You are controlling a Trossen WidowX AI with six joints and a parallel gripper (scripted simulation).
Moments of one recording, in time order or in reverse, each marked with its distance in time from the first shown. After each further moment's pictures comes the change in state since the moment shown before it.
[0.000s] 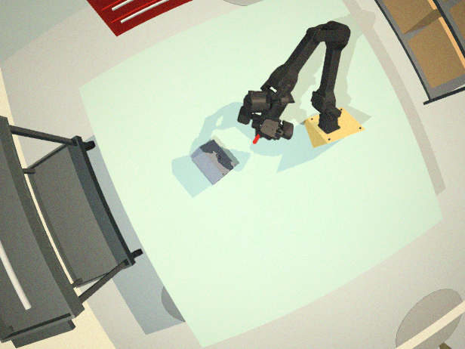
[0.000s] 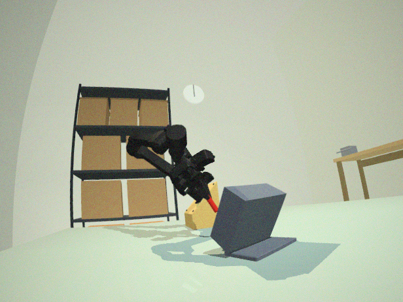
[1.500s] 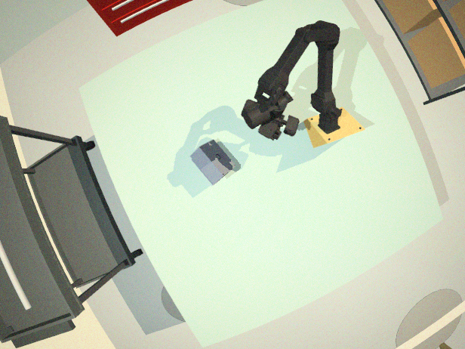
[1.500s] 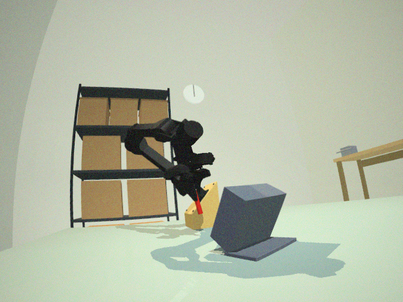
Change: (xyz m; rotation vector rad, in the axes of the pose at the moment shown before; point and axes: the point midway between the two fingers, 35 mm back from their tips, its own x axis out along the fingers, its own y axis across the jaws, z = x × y) arm -0.022 0.014 -0.027 0.112 0.347 0.113
